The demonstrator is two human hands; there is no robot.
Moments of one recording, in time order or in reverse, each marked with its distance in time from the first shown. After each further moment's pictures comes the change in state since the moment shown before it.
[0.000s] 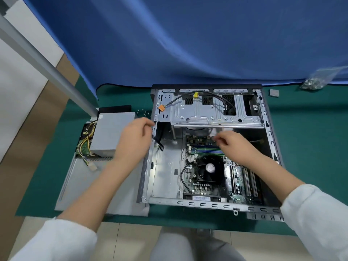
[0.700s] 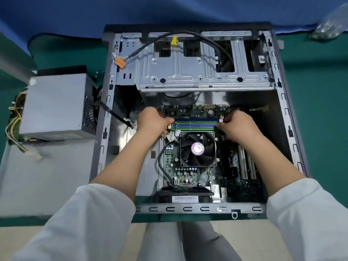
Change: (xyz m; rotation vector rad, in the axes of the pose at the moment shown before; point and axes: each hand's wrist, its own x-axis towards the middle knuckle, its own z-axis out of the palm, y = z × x) left_hand 0.031 -0.007 0.172 -0.028 -0.419 -0.451; right_hand 0.035 0.078 0.056 0.033 0.077 0.545
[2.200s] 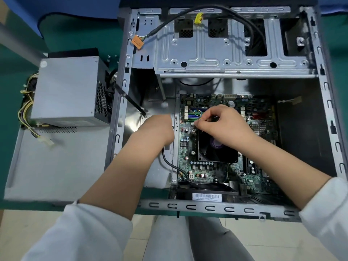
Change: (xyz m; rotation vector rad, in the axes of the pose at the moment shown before) left_hand -0.035 -0.017 -0.027 0.611 -0.297 0.076; right_hand -0.048 -0.063 0.022 0.228 -0.169 -0.311
